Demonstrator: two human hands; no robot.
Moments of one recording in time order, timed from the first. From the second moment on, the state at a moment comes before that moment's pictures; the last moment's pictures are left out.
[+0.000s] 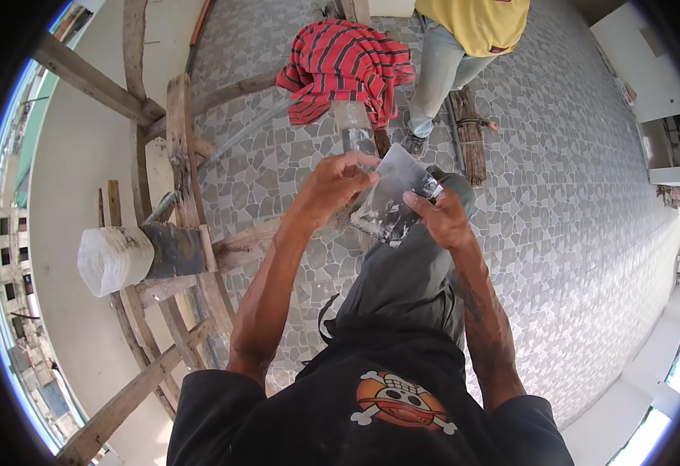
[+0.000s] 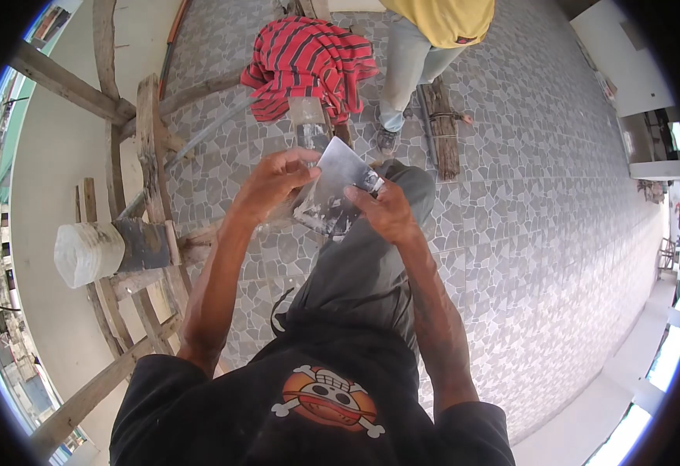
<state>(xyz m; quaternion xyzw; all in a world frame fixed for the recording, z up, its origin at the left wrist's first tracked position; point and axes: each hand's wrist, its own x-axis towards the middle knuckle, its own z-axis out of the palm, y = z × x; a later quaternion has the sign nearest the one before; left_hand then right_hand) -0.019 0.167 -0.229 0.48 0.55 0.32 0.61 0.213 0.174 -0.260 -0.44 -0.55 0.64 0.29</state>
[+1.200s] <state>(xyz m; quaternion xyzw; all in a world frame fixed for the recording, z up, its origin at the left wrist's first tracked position) -0.022 0.133 -0.268 0.35 0.50 0.40 0.69 0.218 0.182 -0.255 -0.42 -0.42 0.74 0.30</state>
